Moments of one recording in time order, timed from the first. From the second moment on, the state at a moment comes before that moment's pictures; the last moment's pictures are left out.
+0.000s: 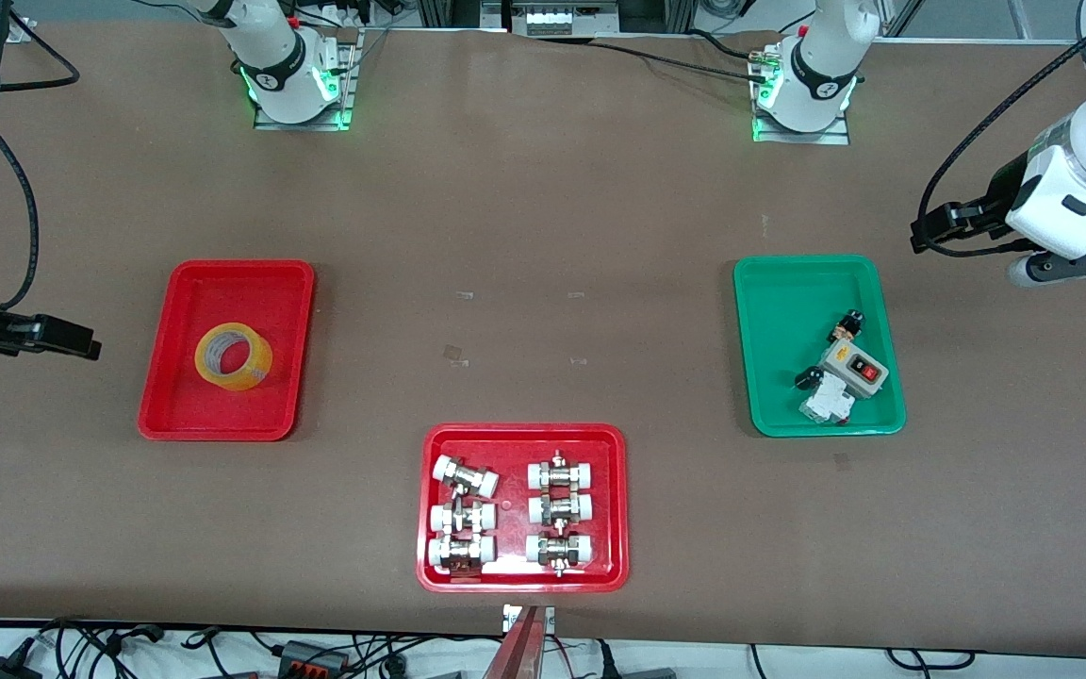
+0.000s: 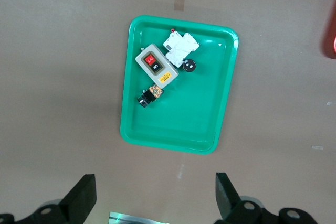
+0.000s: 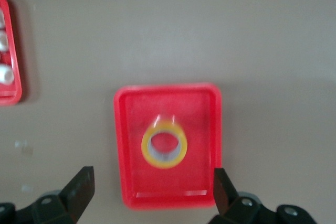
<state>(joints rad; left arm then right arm) -0.04 0.01 -0.03 -1.67 0.00 1.55 -0.27 0.03 0.42 -0.08 -1.17 0.02 1.63 0.00</state>
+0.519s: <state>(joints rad) -0.04 0.01 -0.03 -1.67 0.00 1.55 -0.27 0.03 0.20 -0.08 -1.46 -0.01 1.74 0.00</state>
